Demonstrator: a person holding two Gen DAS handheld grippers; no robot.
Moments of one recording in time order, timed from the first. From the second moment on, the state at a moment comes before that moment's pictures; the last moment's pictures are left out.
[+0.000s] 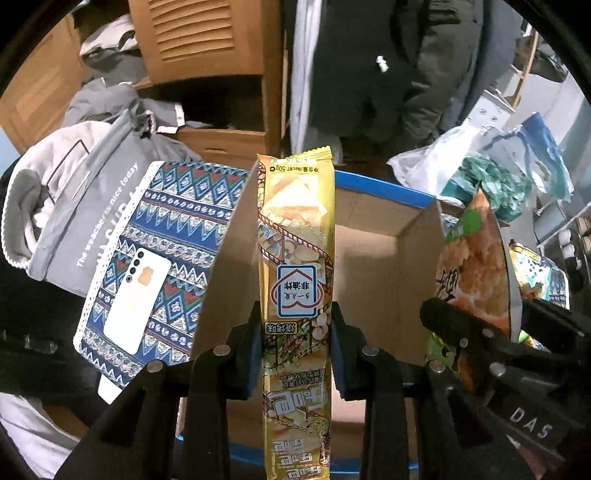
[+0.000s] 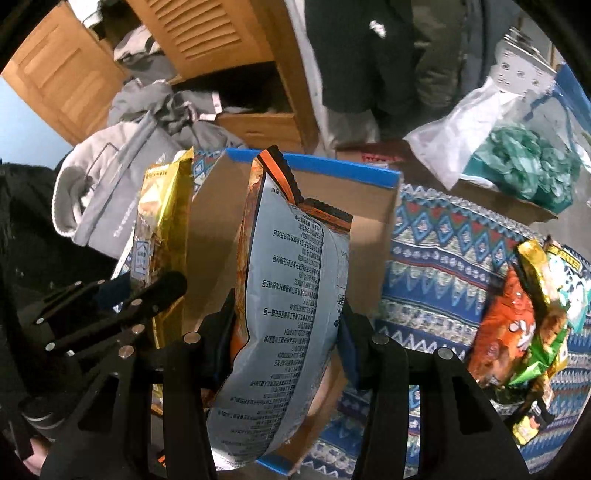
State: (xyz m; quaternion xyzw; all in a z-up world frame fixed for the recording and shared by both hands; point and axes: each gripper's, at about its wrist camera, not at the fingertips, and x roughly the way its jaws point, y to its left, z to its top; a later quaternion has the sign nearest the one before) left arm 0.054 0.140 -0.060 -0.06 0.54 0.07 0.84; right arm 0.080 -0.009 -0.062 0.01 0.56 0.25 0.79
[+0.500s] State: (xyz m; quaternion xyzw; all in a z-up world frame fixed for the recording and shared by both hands) left arm 0.055 0.147 -0.079 -0.07 0.57 0.09 0.82; right arm 0.086 -0.008 -0.065 0.01 0.55 0.24 0.80
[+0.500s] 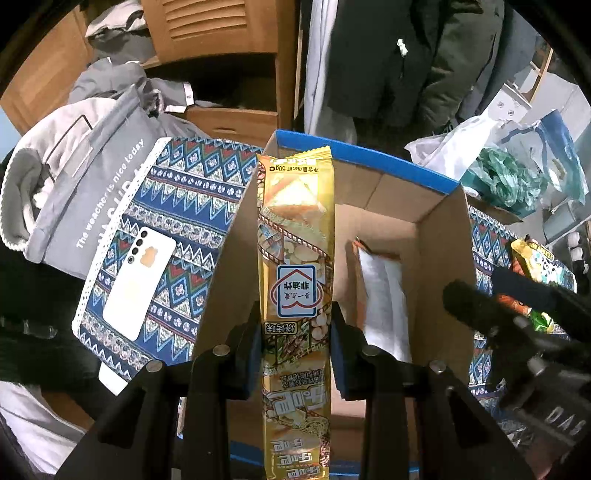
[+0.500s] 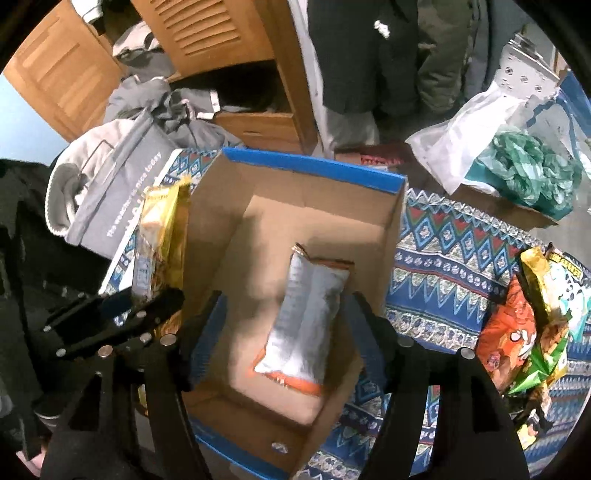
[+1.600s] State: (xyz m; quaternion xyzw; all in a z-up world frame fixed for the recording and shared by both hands) left arm 0.045 0.077 -0.058 -0.05 0.54 0.04 0.84; right arm 0.058 -0.119 -0.050 0.02 0.53 0.16 0.83
